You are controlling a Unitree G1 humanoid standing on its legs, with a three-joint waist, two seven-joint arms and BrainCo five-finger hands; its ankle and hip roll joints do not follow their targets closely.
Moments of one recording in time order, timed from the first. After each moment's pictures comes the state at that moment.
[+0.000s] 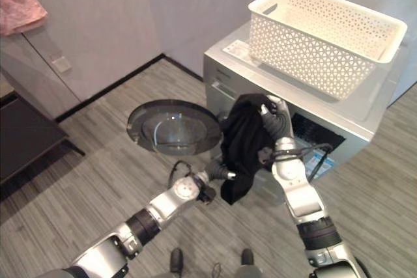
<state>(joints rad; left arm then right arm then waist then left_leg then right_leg) -0.55 0.08 -0.73 0.51 -0.34 0.08 0.04 -0.31 -0.39 0.20 -0.07 0.04 0.13 -0.31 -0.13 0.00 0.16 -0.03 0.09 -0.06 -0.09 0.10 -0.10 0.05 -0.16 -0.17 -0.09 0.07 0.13</state>
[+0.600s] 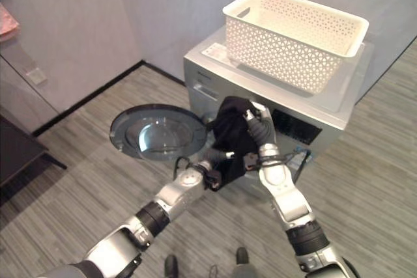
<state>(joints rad) -0.59 0.02 -0.55 0.58 -0.59 0.00 0.20 -0.30 -0.35 0.29 -0.08 0.20 0.07 -0.33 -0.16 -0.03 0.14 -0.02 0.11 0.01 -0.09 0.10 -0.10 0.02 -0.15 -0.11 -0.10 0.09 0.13</state>
